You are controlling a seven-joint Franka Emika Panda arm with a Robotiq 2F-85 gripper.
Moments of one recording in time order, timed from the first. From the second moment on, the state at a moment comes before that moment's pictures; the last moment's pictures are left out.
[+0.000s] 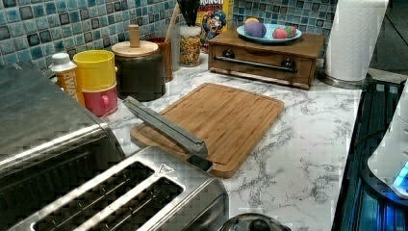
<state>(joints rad) 0.01 0.08 0.01 -1.85 -0.05 0.25 0.05</state>
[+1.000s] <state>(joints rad) 0.01 0.03 0.02 -2.07 0.10 0.72 -0.09</state>
